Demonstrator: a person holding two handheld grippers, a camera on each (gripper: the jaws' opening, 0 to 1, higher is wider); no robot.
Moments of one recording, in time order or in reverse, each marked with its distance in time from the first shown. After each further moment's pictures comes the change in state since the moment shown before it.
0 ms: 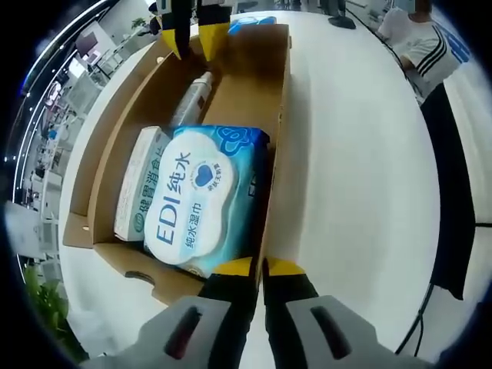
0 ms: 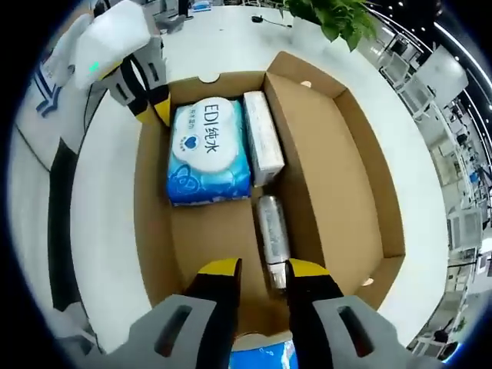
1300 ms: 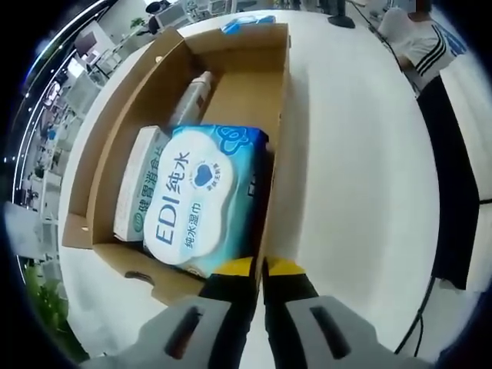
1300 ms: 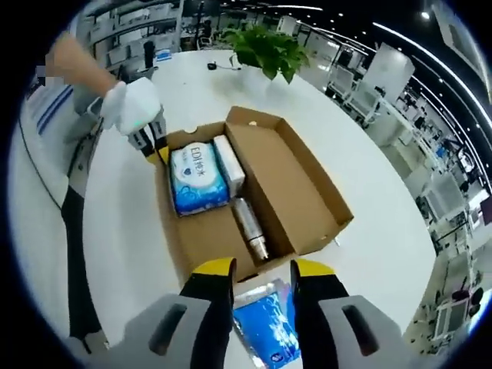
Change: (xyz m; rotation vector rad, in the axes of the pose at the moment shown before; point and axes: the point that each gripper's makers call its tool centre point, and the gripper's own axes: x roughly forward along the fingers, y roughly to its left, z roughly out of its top) left arm -0.001 -0.002 -0.003 0.003 0.006 -0.005; right arm -0.095 -0.001 -0.016 0.192 -0.182 -0.112
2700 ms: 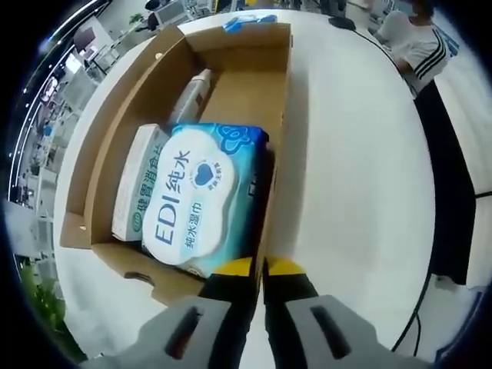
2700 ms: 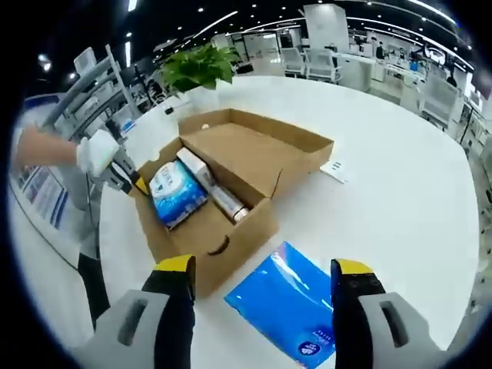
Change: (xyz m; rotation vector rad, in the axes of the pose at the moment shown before) left arm 0.001 0.000 0.002 -0.010 0.008 -0.030; right arm 0.016 -0.032 -0.090 0.480 -0.151 0.062
